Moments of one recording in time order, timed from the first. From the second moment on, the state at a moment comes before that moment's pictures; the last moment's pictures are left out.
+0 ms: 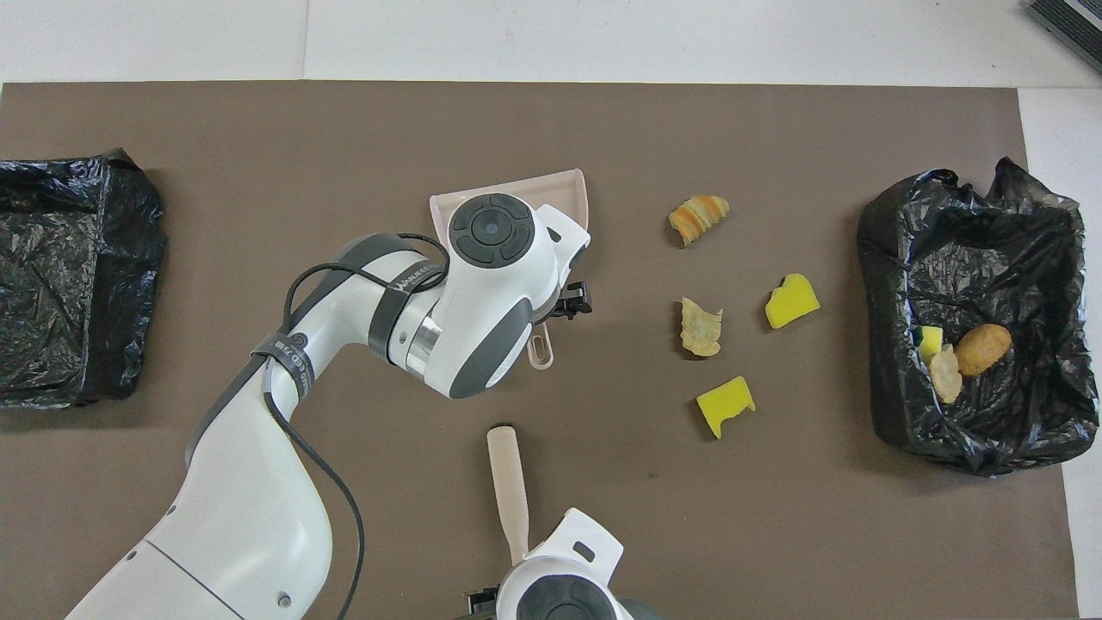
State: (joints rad) left arm -0.48 0.52 -0.20 -1.57 -0.02 2.08 -0.69; right arm 0.77 -0.08 0.24 -2.38 0.30 2.25 0.73
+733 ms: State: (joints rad) left arm -0.48 0.50 -0.20 -1.57 -0.02 2.02 -0.72; right arm 0.81 -0.08 0.24 -2.42 0.29 2.25 0.74
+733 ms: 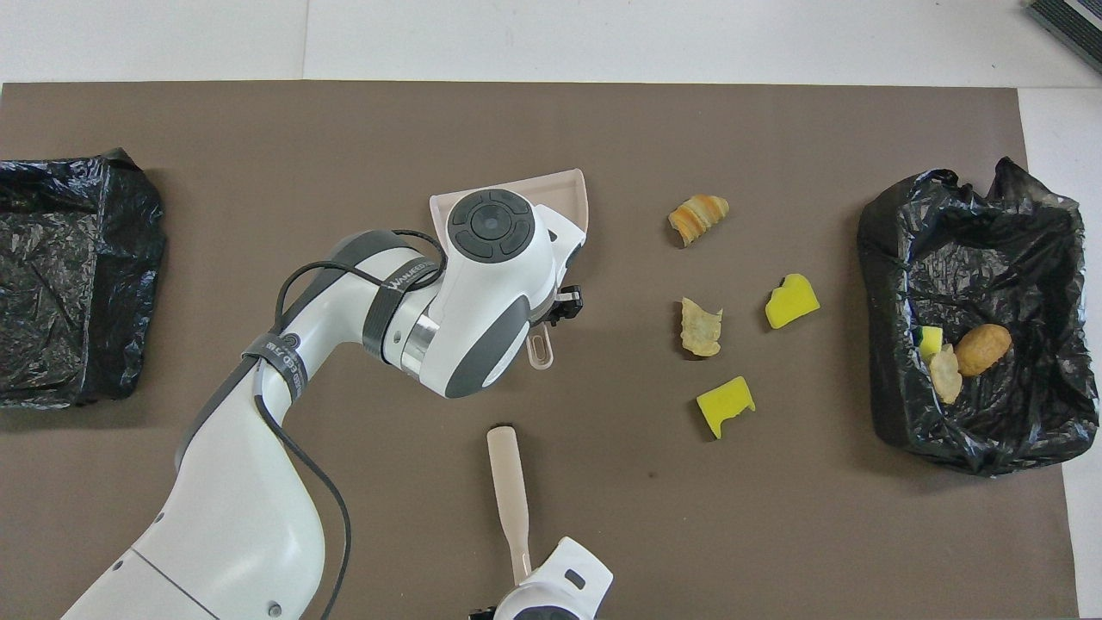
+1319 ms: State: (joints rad) left arm -0.45 0.47 -0.19 -1.56 -0.02 2.02 -0.64; right arm 0.76 -0.16 0.22 -2.38 0.28 2.08 0.74
